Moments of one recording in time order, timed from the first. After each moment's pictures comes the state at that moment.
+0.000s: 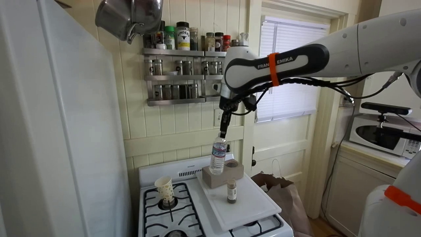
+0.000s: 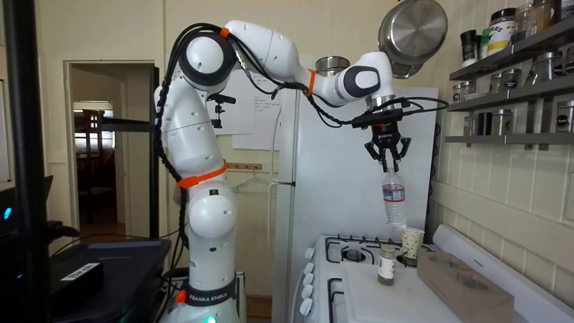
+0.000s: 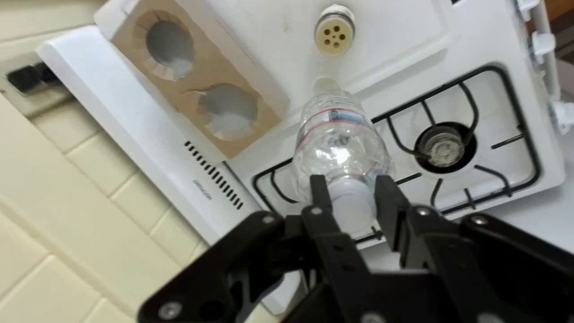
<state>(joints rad) 0.11 -0.32 -0.02 -2.08 -0.07 2.01 -0.56</state>
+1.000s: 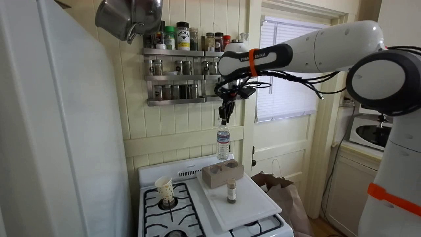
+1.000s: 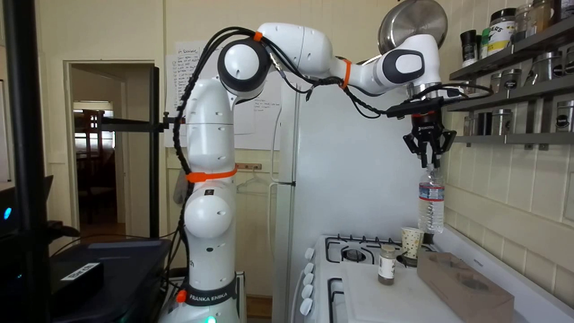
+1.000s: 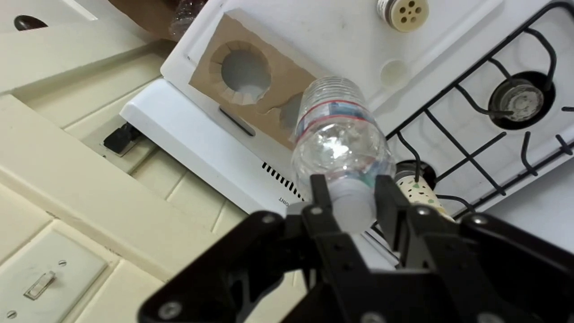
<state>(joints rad) 0.01 -0.06 -0.07 -1.72 -0.05 1.86 -0.46</state>
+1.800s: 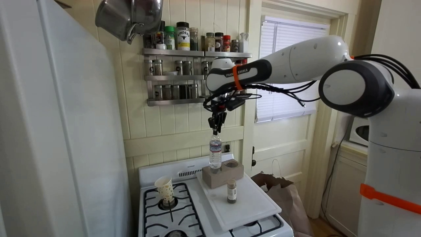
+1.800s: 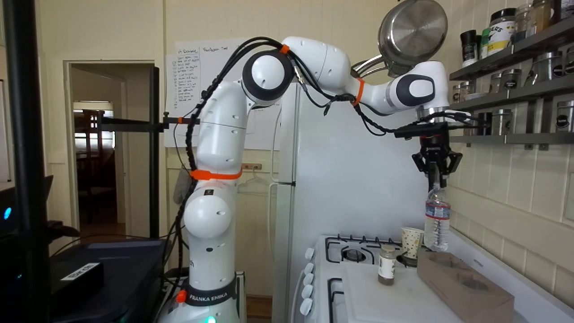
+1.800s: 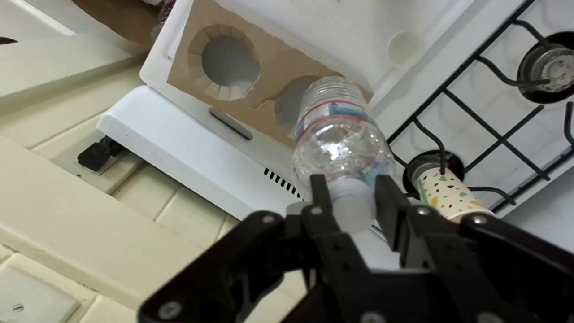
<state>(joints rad) 0.01 0.10 -0.02 -1.66 -0.07 1.91 -0.31</state>
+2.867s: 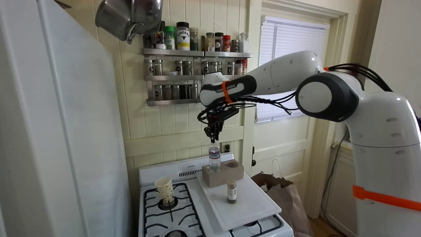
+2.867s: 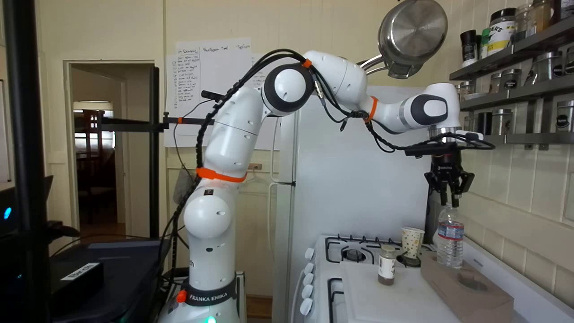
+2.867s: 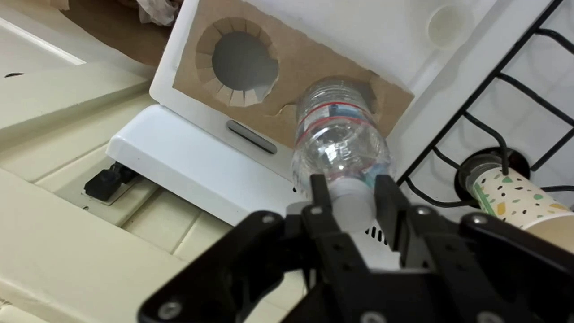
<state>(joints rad) 0.00 0.27 -0.02 -1.57 -0.14 1.94 -0.18</state>
